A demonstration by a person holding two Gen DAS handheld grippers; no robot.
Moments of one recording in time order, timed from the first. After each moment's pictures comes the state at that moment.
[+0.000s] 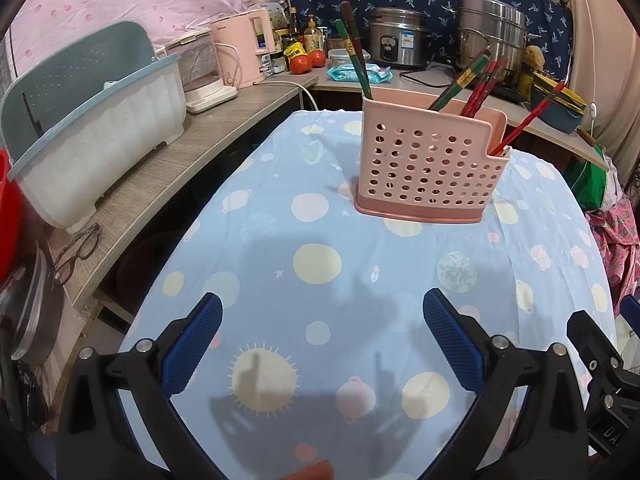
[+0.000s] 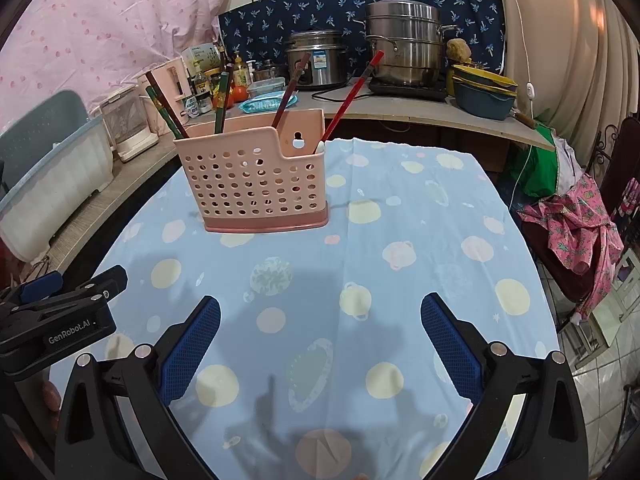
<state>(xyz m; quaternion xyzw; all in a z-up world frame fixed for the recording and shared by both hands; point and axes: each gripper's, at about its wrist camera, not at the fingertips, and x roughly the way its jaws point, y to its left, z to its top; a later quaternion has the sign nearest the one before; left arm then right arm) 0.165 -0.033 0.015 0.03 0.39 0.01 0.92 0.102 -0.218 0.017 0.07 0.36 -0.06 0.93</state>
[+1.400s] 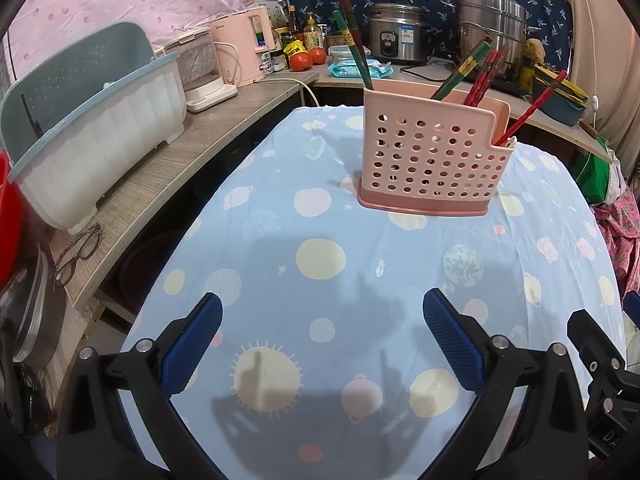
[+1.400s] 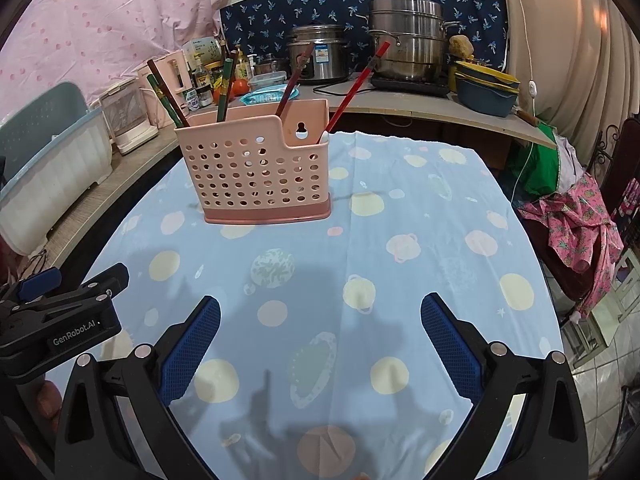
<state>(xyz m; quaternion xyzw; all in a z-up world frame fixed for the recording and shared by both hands) 0.163 -0.033 0.007 0.05 0.39 0.01 0.92 0.101 -0.214 0.008 0.07 0.36 -0.06 0.93</state>
